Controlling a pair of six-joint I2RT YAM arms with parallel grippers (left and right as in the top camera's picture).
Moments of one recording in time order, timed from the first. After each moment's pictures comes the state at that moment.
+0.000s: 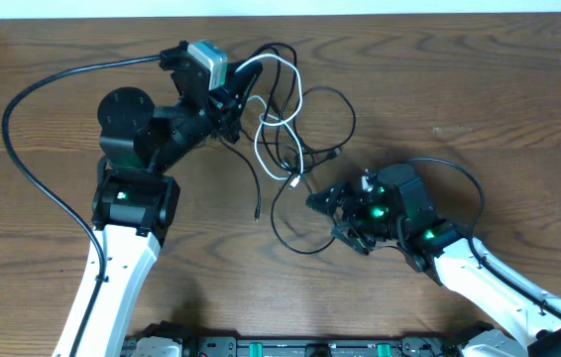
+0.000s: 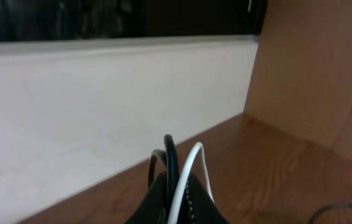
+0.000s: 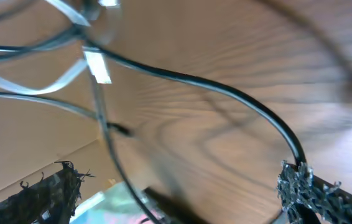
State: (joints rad) left arm -0.16 1.19 1.01 0.20 0.63 -0.10; right arm 0.51 1.35 0.54 0.01 -0.56 1.29
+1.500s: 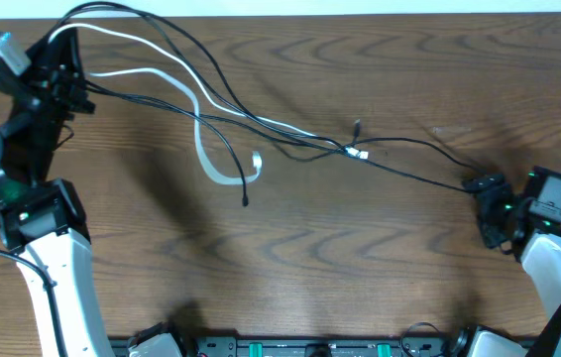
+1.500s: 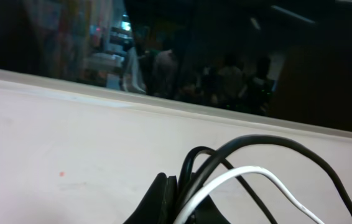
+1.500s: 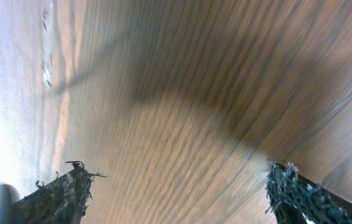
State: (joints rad) left arm 0.47 1.19 1.01 0.44 0.68 -0.40; right arm -0.39 1.35 0.54 -0.24 -0.29 0.88
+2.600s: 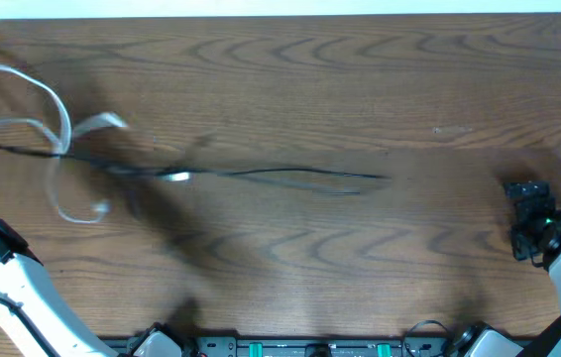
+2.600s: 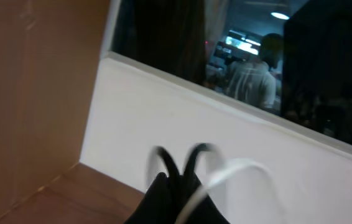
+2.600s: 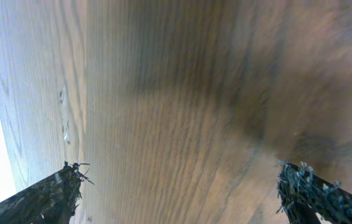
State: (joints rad) left arm 0.87 1.19 1.01 0.32 0.63 -0.43; right arm -0.65 1.35 0.54 -0.22 -0.39 0.83
